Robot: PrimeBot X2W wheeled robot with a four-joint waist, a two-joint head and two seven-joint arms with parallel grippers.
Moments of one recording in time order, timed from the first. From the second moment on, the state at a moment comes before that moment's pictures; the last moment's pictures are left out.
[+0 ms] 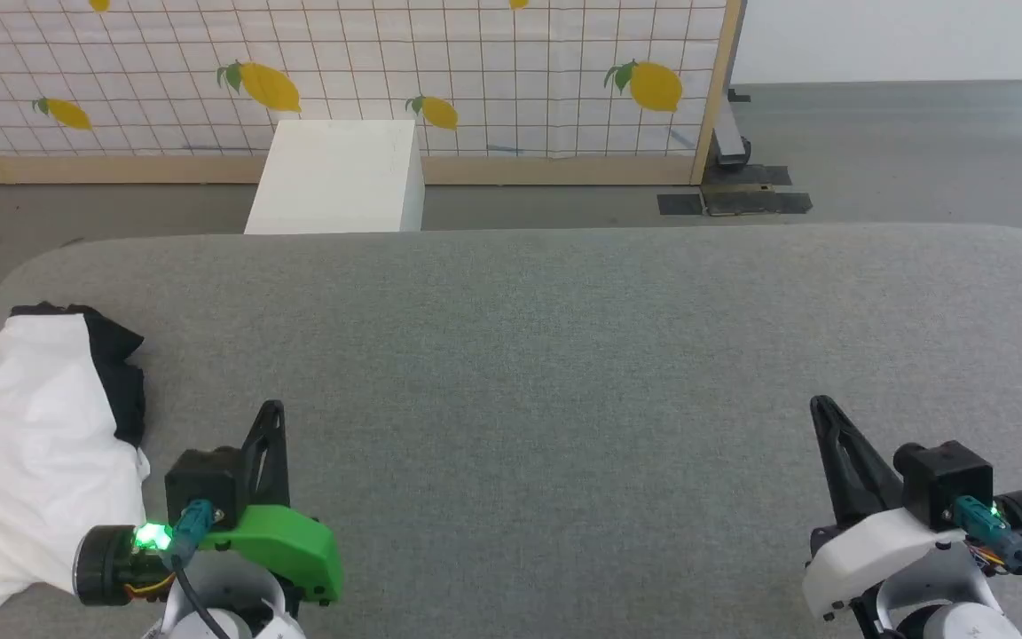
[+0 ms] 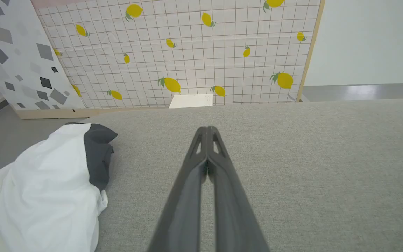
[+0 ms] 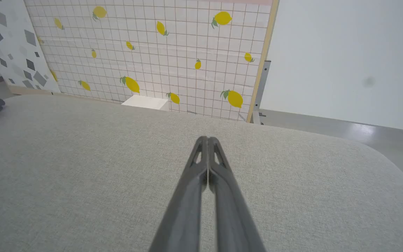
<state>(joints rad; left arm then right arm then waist) -0.01 0.06 0.00 0.00 -0.01 -0.01 0.00 0.02 -0.05 0.00 0.01 0.01 0.13 0.00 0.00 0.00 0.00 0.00</state>
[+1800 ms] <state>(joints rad) -0.01 0.06 -0.03 0.05 -0.04 0.04 -0.05 0.02 -0.05 -0.01 0.02 0.02 0.13 -0.03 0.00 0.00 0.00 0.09</state>
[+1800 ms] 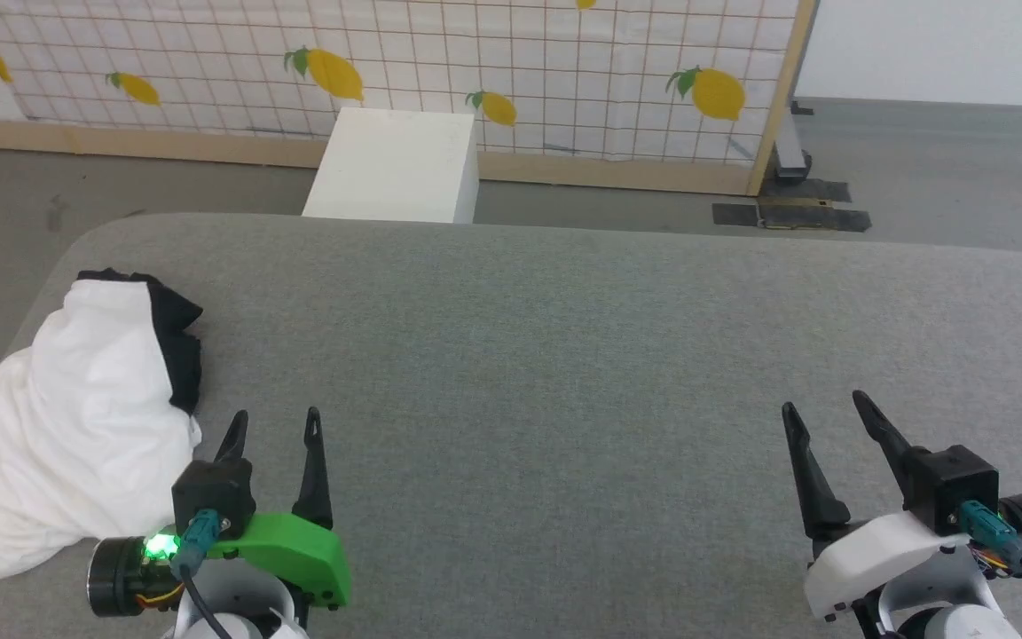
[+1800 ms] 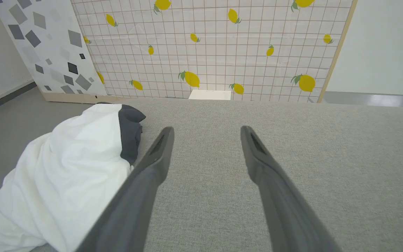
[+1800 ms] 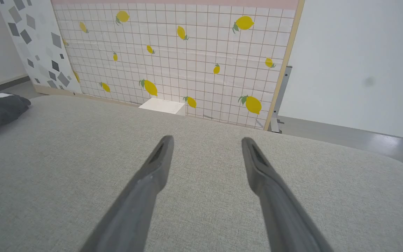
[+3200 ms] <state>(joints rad) -0.01 0.09 -0.03 0.08 -0.11 0.13 -0.13 0.02 -0.05 0.01 0.05 0.06 0.13 -0.09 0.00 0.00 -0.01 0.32</state>
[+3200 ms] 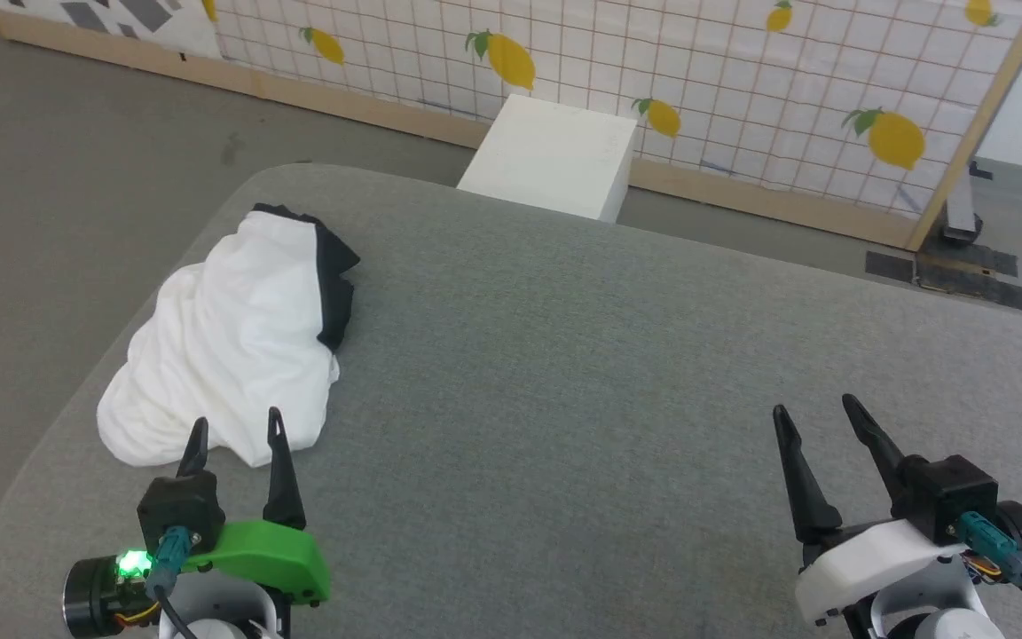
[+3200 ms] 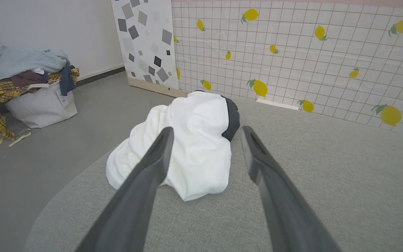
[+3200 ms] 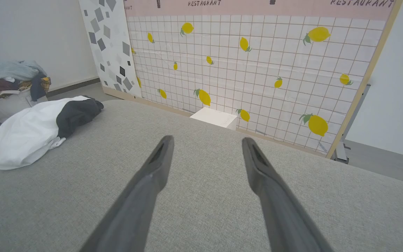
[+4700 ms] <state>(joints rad) 0.00 0.13 -0.06 0.13 -0.21 0.24 -0.22 0.00 -0.05 0.03 0.08 0.11 0.13 -0.15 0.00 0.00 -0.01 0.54</state>
